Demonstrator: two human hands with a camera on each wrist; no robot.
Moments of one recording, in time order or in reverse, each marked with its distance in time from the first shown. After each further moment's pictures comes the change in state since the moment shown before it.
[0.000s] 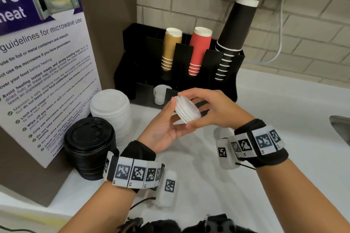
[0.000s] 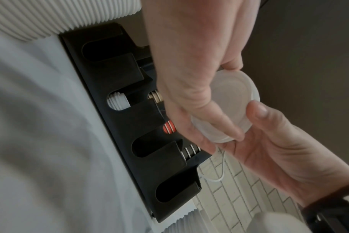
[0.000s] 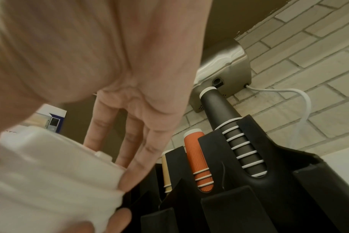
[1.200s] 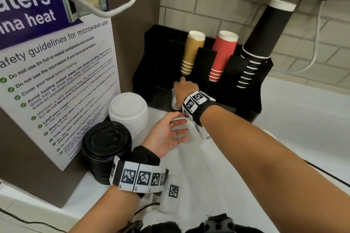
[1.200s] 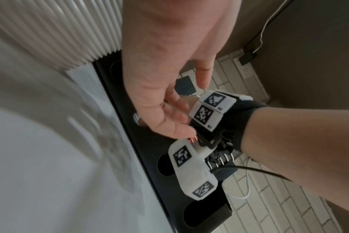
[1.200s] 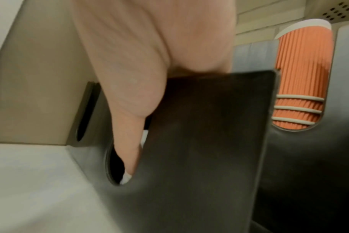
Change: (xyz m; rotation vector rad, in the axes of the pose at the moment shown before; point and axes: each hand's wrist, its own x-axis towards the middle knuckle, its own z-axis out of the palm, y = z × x) left_hand 0.010 0.004 -0.043 -0.013 0.404 -0.051; right_hand 0.177 0.026 0.074 -0.871 -0.143 0.362
